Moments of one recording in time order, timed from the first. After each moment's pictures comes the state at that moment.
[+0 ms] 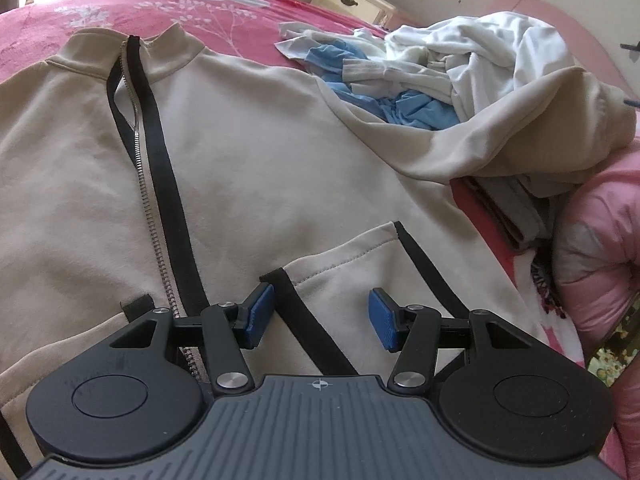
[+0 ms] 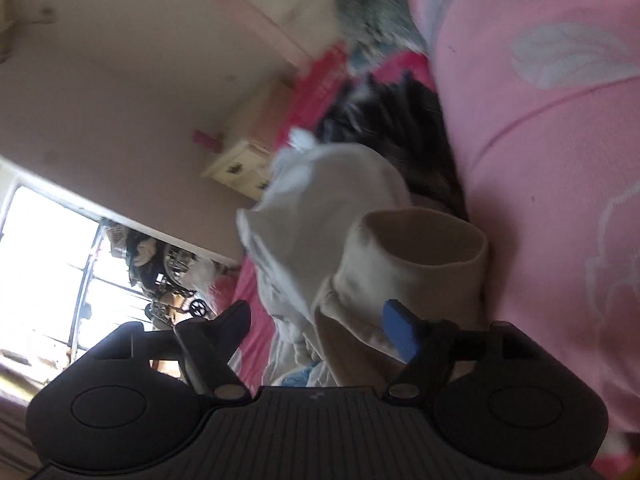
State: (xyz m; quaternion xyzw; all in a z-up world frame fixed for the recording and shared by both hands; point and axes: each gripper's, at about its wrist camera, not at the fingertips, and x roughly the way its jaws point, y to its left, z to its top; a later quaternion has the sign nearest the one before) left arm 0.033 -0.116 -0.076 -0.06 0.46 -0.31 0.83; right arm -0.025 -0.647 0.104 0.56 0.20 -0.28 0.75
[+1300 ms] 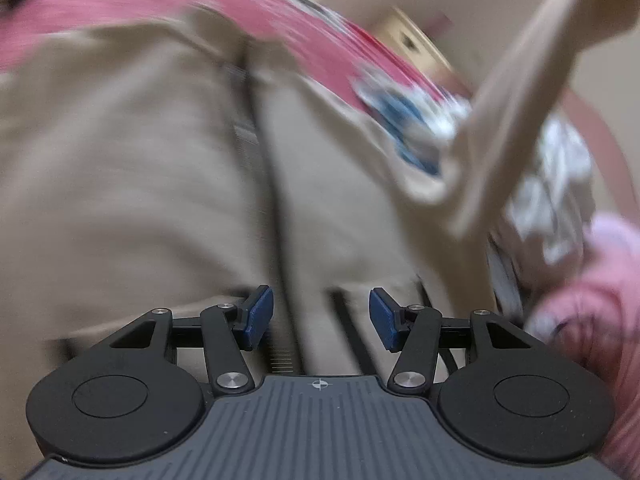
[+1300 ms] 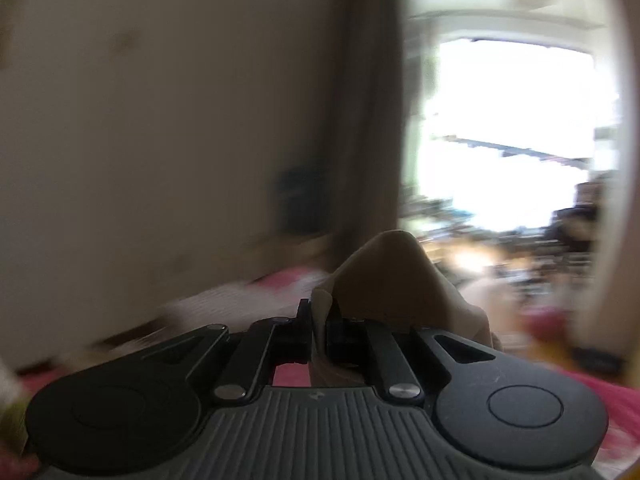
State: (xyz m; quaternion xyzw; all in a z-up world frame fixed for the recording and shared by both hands) left arm 0.043 -0.007 -0.056 -0.23 0.48 -0.23 0.82; right arm 0.039 -0.213 0.180 -0.09 0.17 0.41 0.89
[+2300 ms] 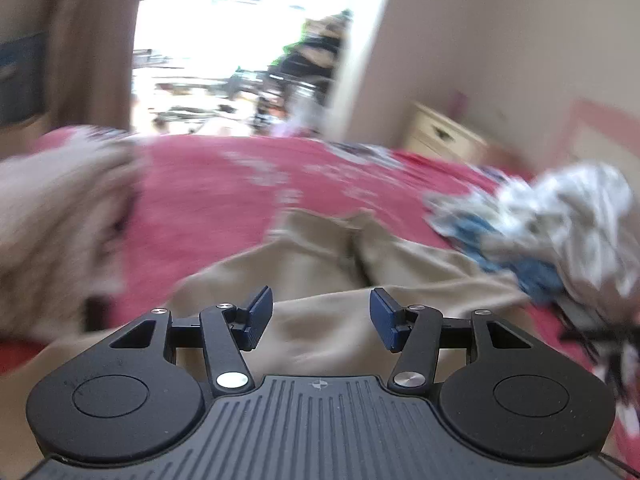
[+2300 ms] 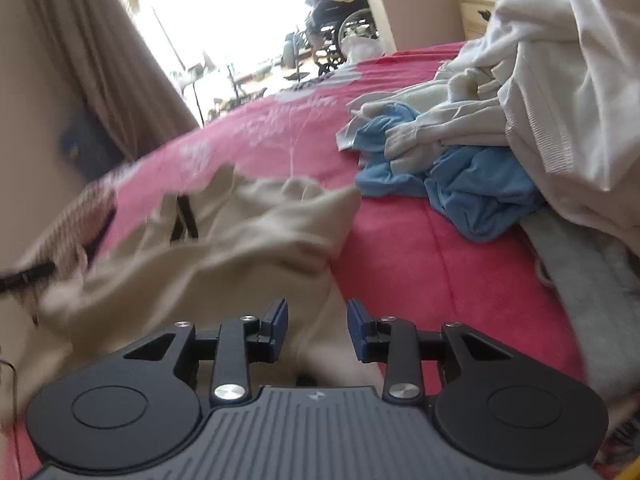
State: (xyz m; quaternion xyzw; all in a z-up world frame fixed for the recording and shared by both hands) left arm 0.069 0.022 0.017 -0.05 0.32 -0.20 0.93; right arm 0.012 -0.390 -0.050 0.19 0.40 0.06 0.90
